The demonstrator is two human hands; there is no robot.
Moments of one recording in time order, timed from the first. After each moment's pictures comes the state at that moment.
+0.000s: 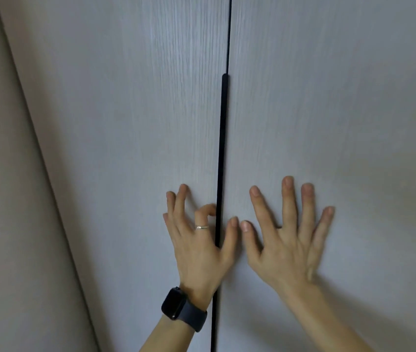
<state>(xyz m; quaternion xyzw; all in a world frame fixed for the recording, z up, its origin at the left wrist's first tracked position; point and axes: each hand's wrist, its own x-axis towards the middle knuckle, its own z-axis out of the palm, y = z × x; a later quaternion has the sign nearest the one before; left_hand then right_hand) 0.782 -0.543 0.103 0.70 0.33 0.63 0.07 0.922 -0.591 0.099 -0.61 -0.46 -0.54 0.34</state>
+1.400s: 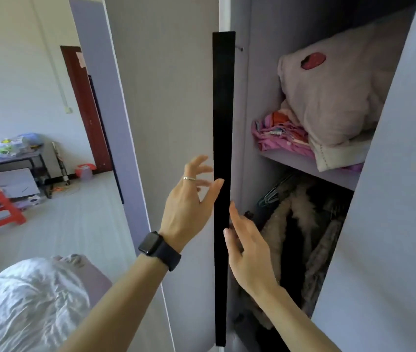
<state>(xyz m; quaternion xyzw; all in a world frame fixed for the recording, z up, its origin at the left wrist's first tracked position) 0.537 -0.718 0.116 0.63 0.55 0.54 -0.06 0.684 -0.690 0.013 -0.33 -0.77 0.14 0.52</state>
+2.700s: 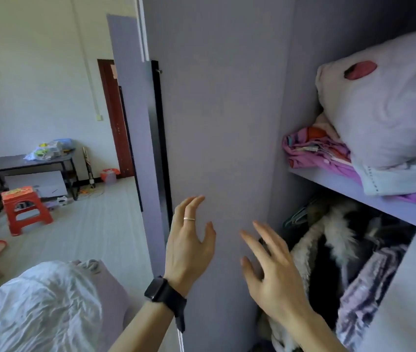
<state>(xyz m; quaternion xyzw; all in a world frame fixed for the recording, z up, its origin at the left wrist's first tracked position) 0.486 -0.702 0.060 0.55 0.63 0.54 -0.11 0.672 -0.647 0.016 -0.30 -0.84 0.05 0.44</state>
